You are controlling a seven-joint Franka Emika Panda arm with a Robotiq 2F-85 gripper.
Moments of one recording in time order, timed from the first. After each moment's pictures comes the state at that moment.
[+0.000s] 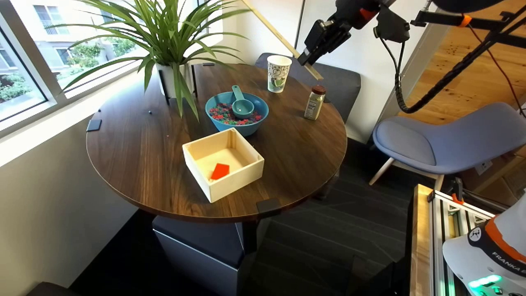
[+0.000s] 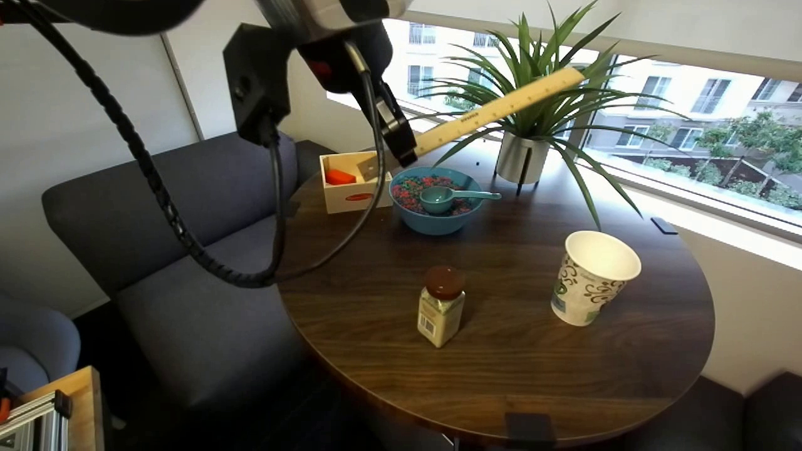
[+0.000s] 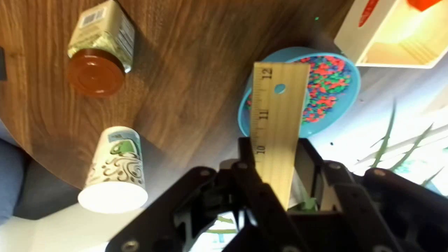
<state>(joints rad) 0.03 -0.32 -0.02 -2.26 0.06 2.50 0.21</state>
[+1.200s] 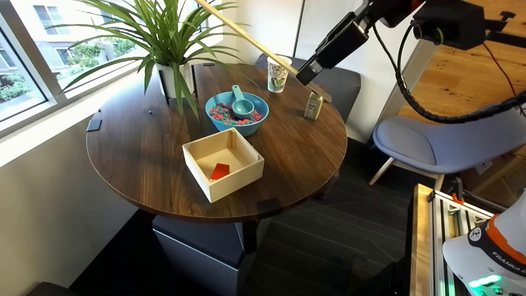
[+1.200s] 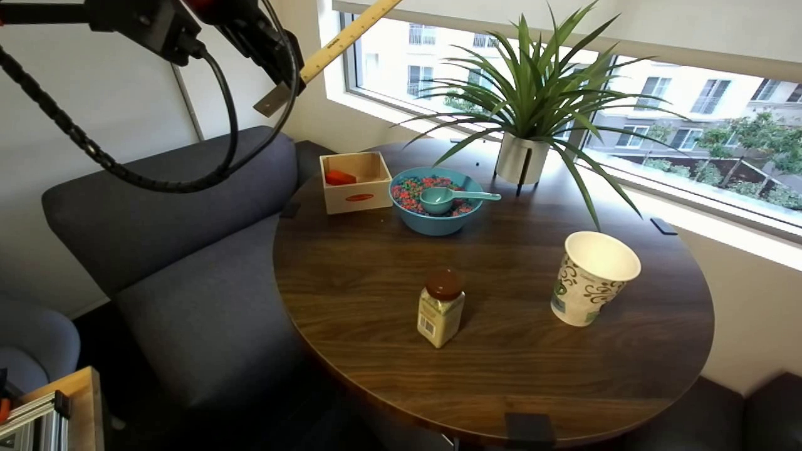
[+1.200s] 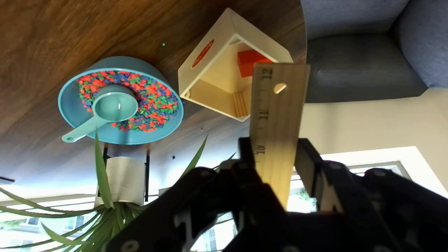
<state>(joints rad) 0.24 -0.45 0.07 -2.31 0.19 2.47 -0.07</state>
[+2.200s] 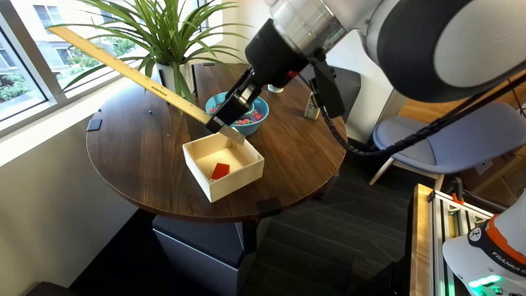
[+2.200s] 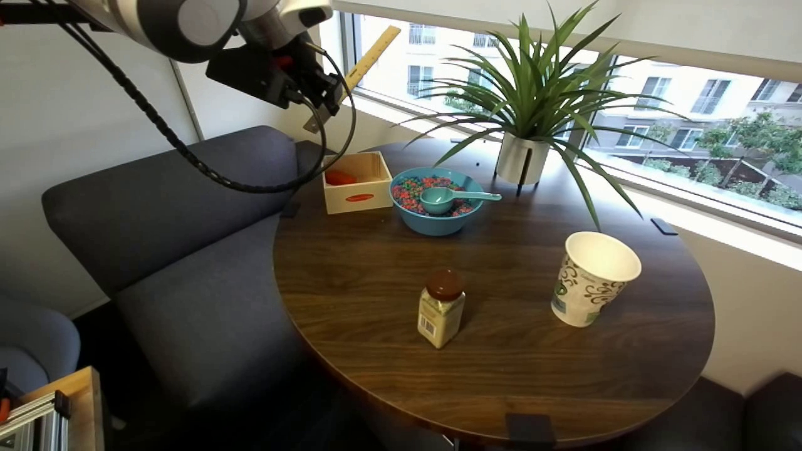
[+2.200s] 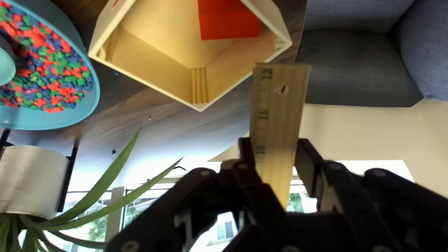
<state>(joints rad) 0.25 -0.01 0.18 -2.08 0.13 2.72 -0.07</state>
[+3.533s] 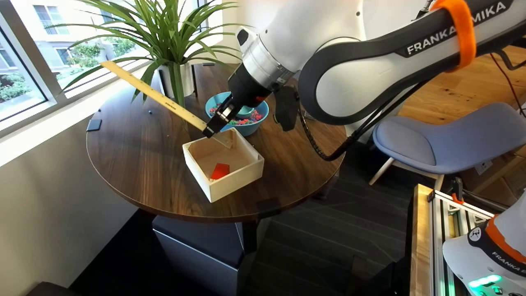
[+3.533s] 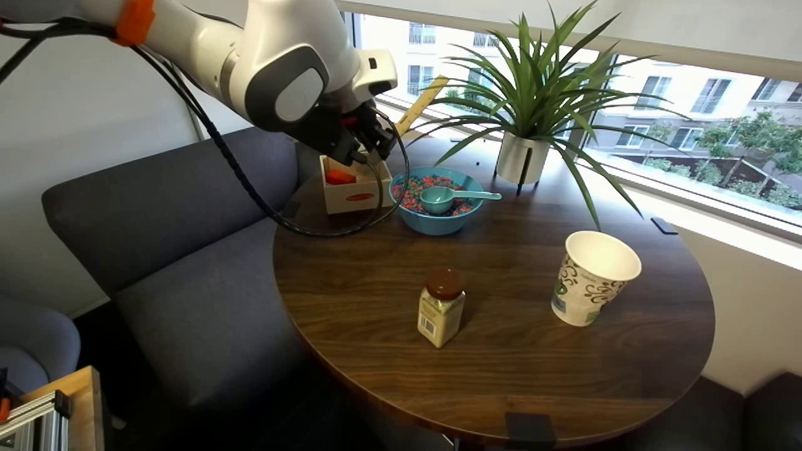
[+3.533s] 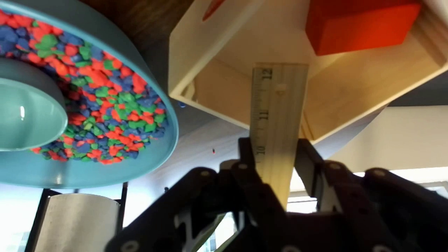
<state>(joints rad) 0.16 0.22 0.17 -2.00 0.11 2.84 -0.09</state>
